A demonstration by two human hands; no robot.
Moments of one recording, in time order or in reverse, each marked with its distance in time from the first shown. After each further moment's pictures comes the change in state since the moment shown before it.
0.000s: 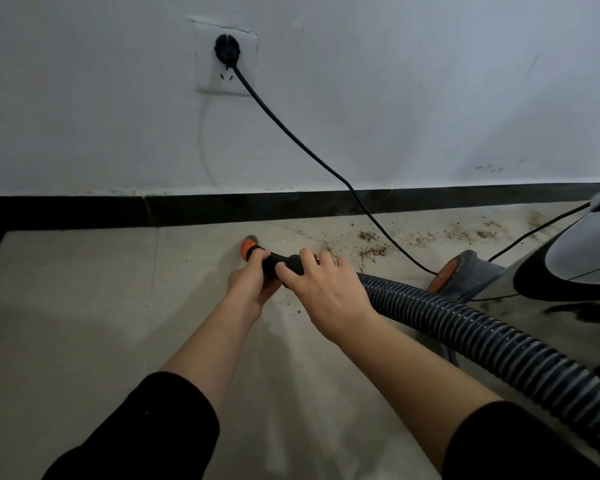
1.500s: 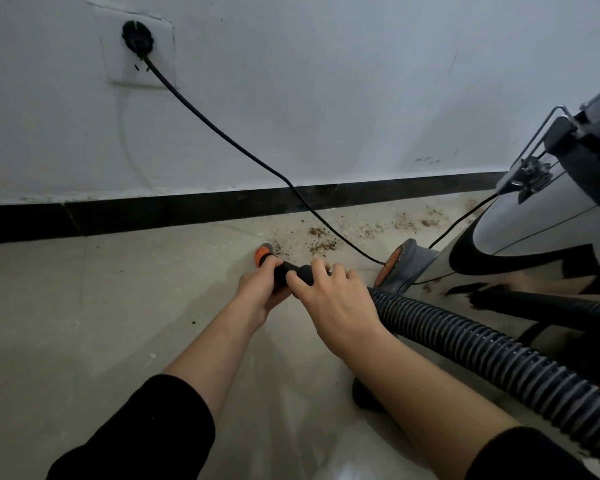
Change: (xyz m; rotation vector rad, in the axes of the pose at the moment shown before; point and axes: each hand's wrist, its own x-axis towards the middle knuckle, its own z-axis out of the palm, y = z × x) left_hand -0.026 -0.046 0.083 0.184 -0.168 -0.042; right_hand -0.060 0.054 0.016 -0.018 -0.119 0.182
